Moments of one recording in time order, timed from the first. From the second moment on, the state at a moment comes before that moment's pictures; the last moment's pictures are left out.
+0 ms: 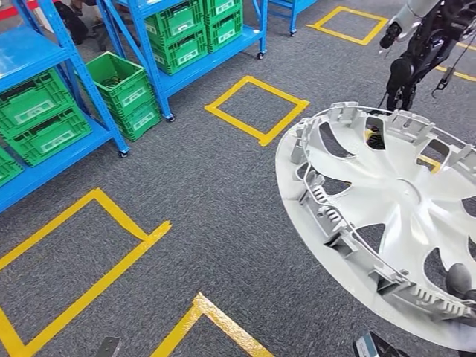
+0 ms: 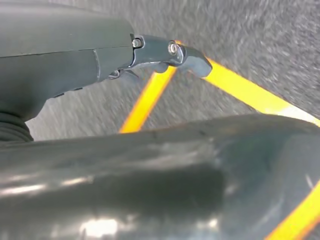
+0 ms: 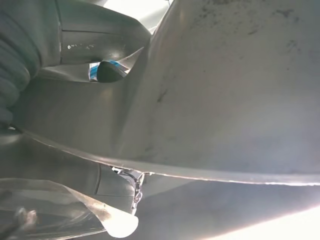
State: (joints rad) left arm -0.14 0.10 -1.29 -0.13 1.23 0.25 -0.20; right arm 0.44 0.00 -0.09 -2.34 1.57 -0.69 -0.26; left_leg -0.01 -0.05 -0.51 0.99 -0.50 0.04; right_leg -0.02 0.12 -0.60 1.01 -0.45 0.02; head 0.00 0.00
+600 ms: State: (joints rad) left arm -0.12 0.05 -1.41 -0.13 1.17 0.27 -0.15; right arm 0.44 0.04 -0.12 -2.35 1.57 -0.69 -0.32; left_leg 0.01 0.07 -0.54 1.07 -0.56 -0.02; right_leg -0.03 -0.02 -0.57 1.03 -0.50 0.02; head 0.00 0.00
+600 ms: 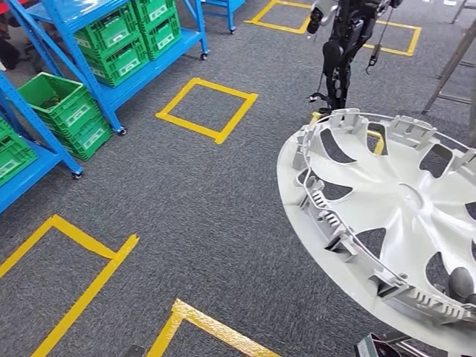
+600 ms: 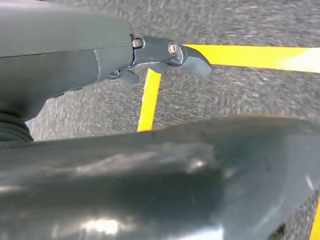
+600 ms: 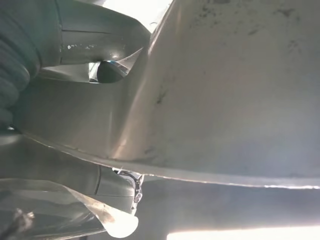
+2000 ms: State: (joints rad) left arm -0.12 0.03 -1.44 -0.12 1.17 0.26 -0.15; right arm 0.44 0.07 -0.15 -2.36 1.57 -0.69 -0.33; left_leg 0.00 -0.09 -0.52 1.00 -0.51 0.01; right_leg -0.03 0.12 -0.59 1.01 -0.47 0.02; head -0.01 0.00
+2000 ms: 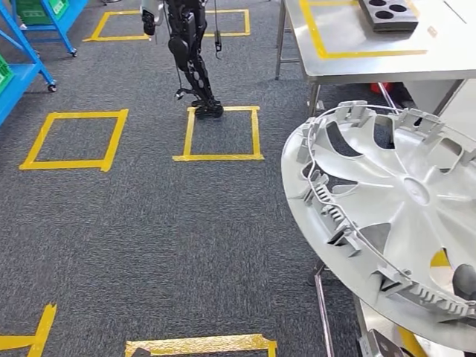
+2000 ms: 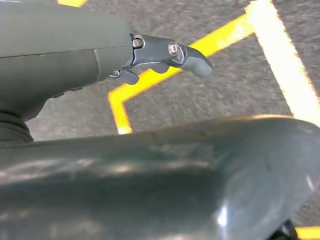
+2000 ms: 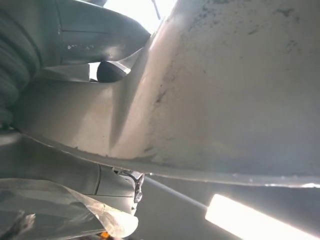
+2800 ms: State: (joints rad) left arm -0.12 0.02 -1.45 -0.12 1.16 0.26 -0.15; right arm 0.45 0.07 -0.15 -2.37 1.57 -0.69 -0.33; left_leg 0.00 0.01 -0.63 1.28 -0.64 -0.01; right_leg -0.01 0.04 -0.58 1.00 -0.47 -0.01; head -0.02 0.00
